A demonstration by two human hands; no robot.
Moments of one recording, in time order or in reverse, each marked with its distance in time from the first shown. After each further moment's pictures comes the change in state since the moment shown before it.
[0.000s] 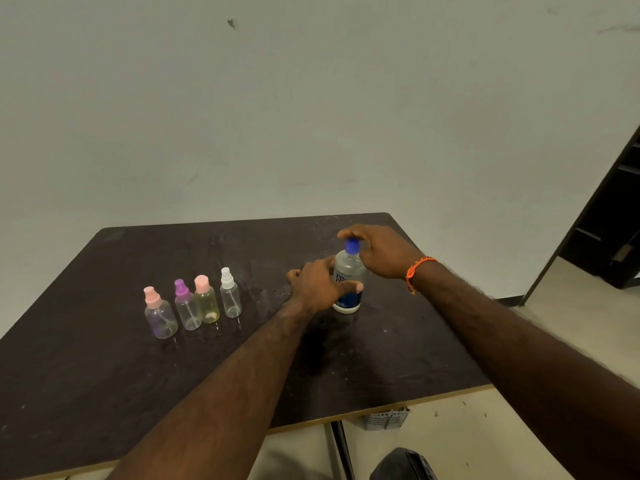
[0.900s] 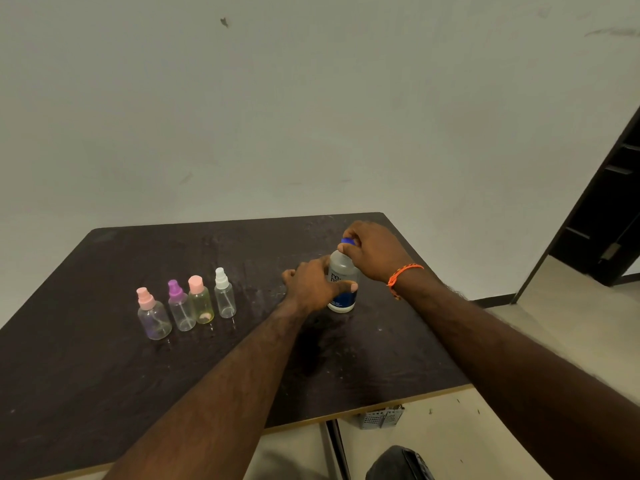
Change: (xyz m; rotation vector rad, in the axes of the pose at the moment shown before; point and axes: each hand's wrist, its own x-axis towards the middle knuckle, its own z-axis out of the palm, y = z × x) left_hand 0.000 -0.002 0.001 0.017 0.013 0.003; right_hand 0.005 0.002 0.018 -0.067 0.210 0.095
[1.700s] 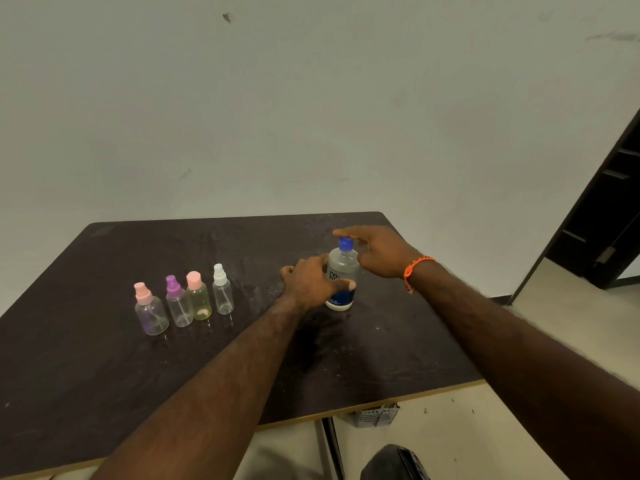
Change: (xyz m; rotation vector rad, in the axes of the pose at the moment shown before) left_hand -0.003 0.003 -0.006 0.040 -0.021 0.020; right_hand -0.008 0.006 -0.023 0.044 -0.213 -0.086
